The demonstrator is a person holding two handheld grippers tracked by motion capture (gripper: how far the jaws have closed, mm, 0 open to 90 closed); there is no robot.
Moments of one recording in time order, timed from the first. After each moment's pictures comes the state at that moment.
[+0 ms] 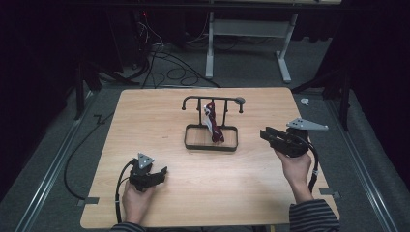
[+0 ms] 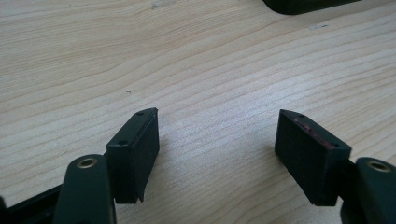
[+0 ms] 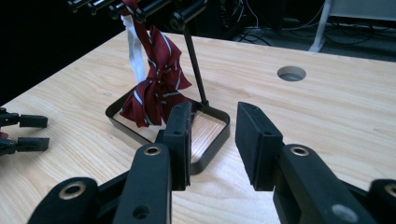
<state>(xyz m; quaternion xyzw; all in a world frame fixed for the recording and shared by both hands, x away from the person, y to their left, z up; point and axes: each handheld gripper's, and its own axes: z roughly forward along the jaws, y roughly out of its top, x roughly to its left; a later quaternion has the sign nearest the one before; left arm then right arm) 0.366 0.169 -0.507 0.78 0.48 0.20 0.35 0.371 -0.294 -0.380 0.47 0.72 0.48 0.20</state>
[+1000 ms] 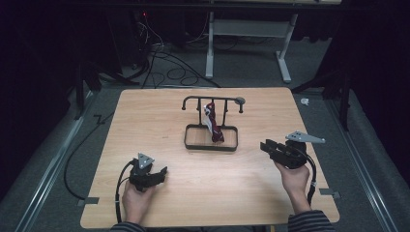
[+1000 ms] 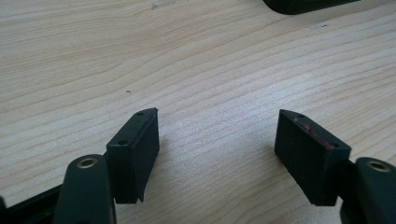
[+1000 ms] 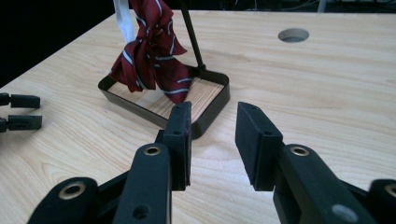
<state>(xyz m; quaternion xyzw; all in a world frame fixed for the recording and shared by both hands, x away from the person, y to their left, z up) 0.366 0.169 -0.507 0.78 0.48 0.20 0.35 0.357 -0.300 -0.420 0.49 0.71 0.47 0.18</state>
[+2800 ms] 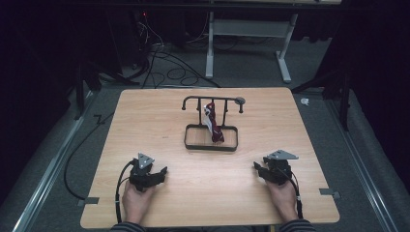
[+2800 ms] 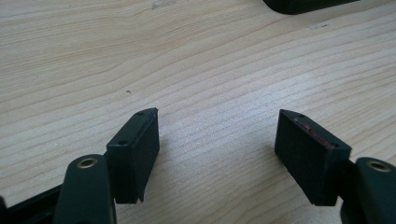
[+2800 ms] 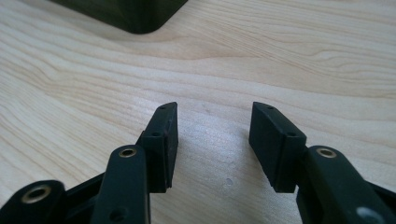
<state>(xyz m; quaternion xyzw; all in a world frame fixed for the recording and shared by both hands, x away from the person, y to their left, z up) 0.366 0.169 -0.507 0.78 0.48 0.21 0.35 0.350 -0.277 -0.502 0.51 0.76 0.33 0.23</state>
